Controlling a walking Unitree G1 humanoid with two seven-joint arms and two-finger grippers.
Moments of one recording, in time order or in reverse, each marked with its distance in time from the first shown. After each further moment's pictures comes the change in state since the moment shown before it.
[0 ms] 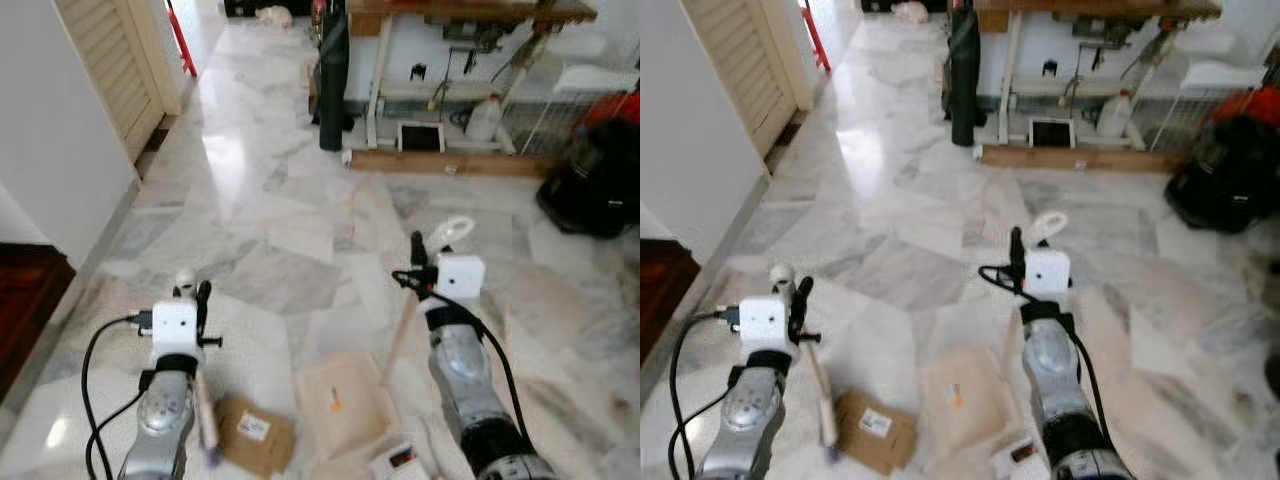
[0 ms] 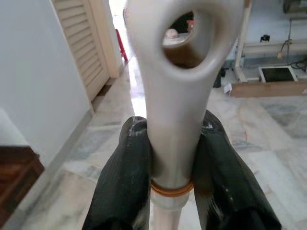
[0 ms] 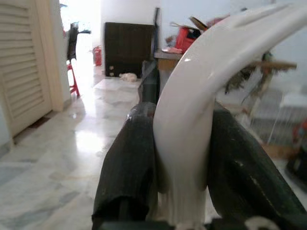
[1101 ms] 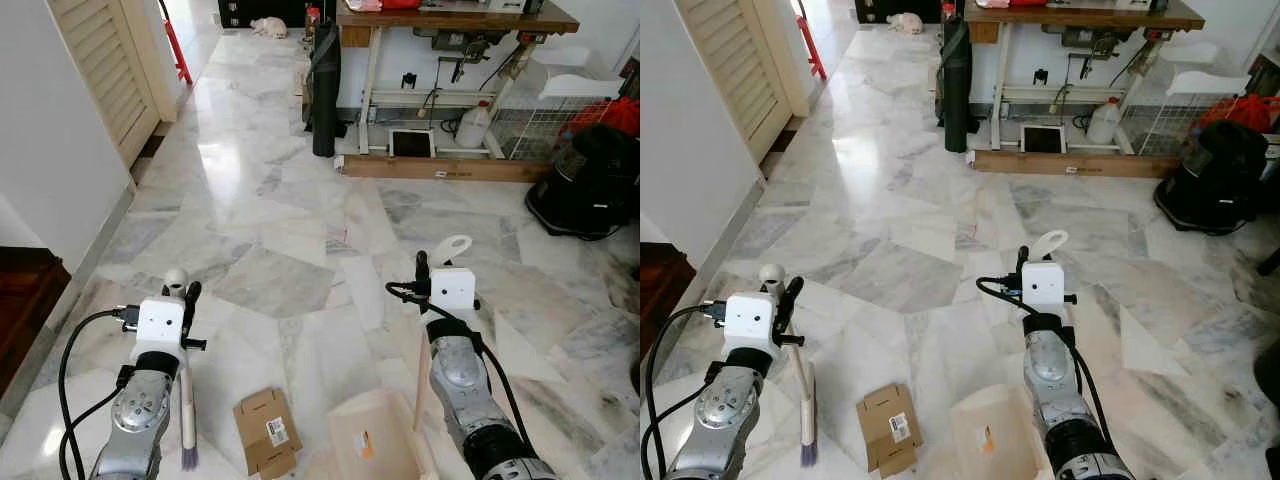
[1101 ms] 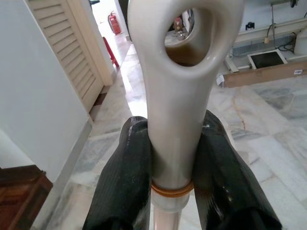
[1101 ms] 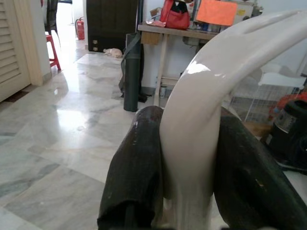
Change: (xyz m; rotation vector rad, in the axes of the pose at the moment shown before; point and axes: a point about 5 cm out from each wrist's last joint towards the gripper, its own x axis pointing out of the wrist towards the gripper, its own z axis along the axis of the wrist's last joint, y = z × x) left arm 0.002 0.019 0.001 0.100 0.014 -0.082; right arm -0.013 -0.001 -0.027 -0.068 0.147 -0.073
